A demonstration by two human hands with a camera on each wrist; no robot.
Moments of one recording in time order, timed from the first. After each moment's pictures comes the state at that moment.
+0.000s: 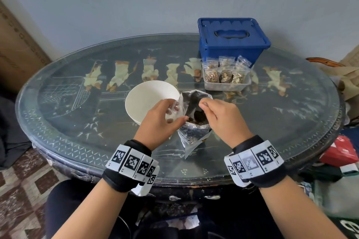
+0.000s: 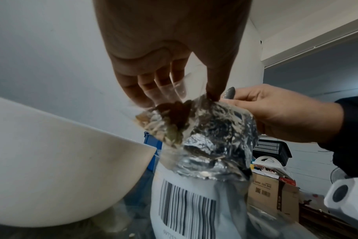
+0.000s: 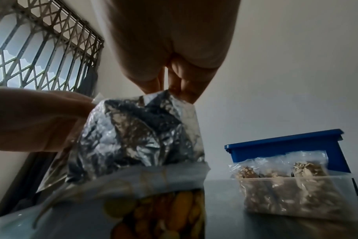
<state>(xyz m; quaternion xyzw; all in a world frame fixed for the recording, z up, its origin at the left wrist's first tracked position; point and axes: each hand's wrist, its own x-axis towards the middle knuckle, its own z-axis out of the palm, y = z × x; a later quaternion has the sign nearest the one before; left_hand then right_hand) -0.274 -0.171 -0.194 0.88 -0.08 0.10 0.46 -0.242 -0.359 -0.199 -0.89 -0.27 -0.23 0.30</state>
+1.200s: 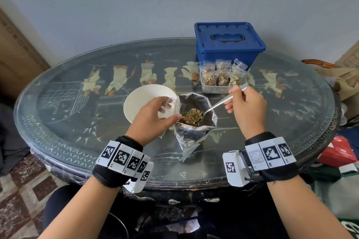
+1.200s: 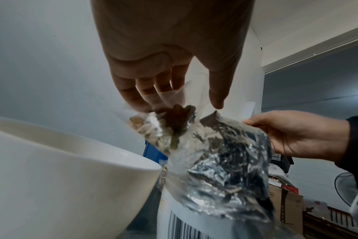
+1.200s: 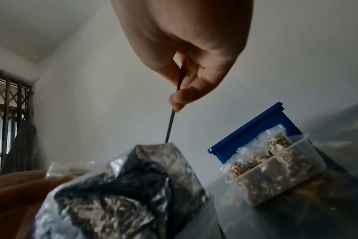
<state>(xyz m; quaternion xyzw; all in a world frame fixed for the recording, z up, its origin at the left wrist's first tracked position) -0.261 -0.157 -0.184 0.90 -0.08 0.08 0.41 -0.238 -0.380 -0.167 -0.82 0.06 -0.20 0.53</state>
